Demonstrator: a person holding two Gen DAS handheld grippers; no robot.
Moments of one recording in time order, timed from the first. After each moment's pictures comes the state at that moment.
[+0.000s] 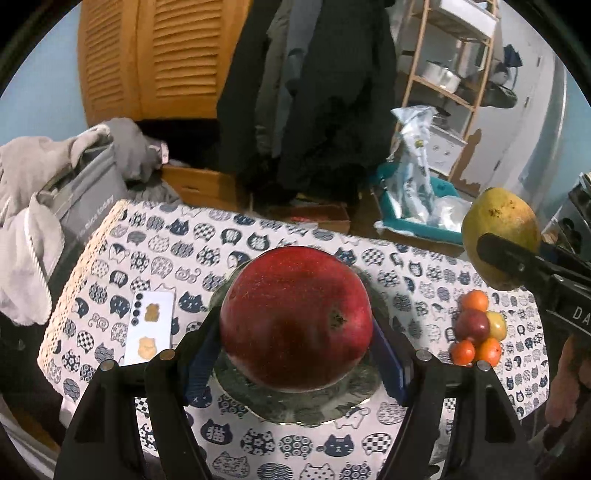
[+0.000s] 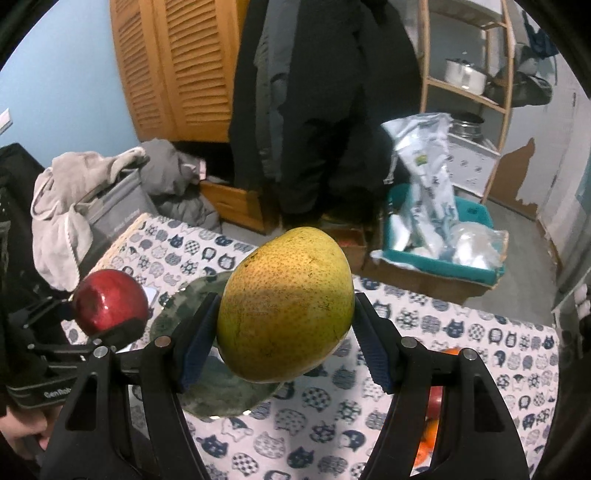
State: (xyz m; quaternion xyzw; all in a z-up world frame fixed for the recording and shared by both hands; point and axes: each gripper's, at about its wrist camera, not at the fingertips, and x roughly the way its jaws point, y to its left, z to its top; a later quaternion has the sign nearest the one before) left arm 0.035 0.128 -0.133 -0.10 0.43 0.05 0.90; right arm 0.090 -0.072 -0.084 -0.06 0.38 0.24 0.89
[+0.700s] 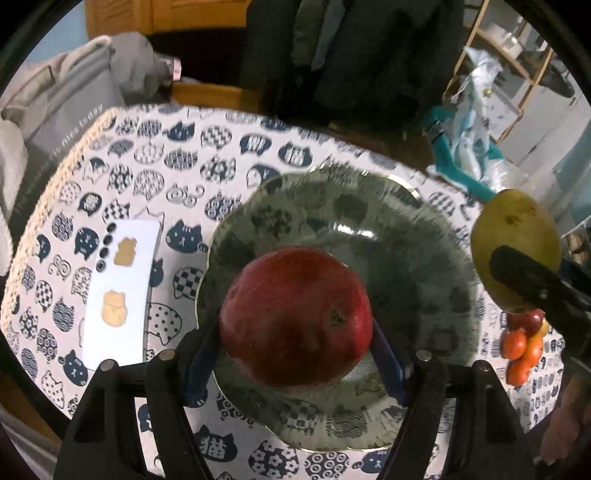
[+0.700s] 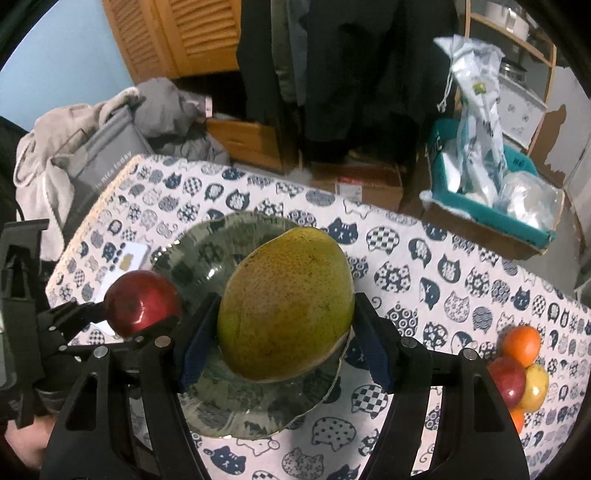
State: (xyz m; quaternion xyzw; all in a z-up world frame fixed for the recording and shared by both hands) left arm 0.082 0.161 -0.249 -0.15 0.54 0.07 0.83; right arm 0.130 -0.018 -0.185 -0.07 0.49 0.26 0.83
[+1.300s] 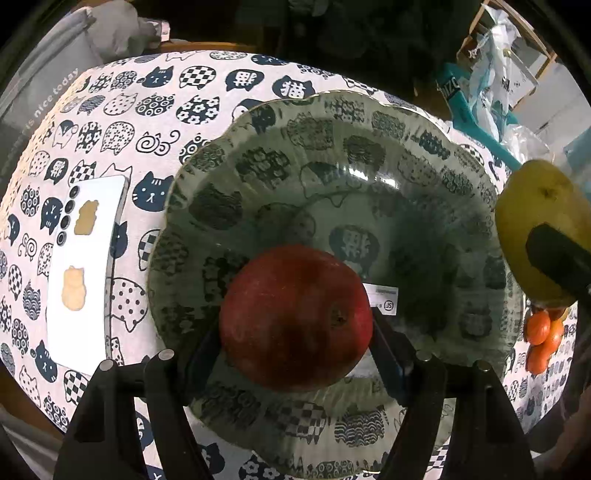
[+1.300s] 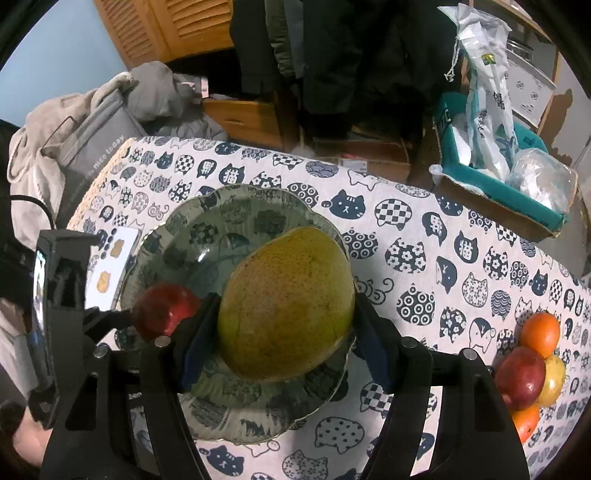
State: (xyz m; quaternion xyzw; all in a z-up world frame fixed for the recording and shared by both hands) left arm 0.098 0.148 -0.299 -0.14 0.60 0.06 0.79; right arm 0.138 -0.016 -0.211 -0.06 0.51 0.26 0.82
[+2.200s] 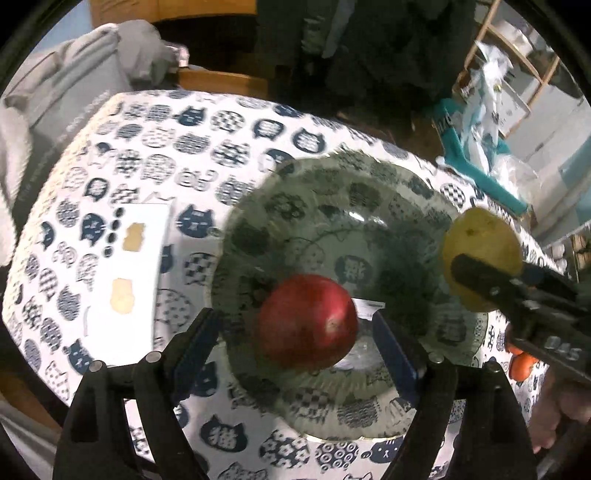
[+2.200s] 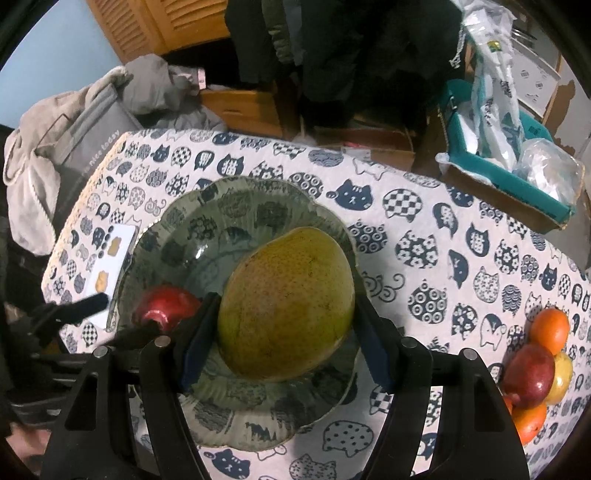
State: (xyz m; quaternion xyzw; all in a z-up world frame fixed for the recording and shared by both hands) left arm 0.073 0.174 -0.245 -0.16 0.55 0.08 0.82; right arm 0.147 -0.006 -0.224 -0.05 0.54 0.25 0.80
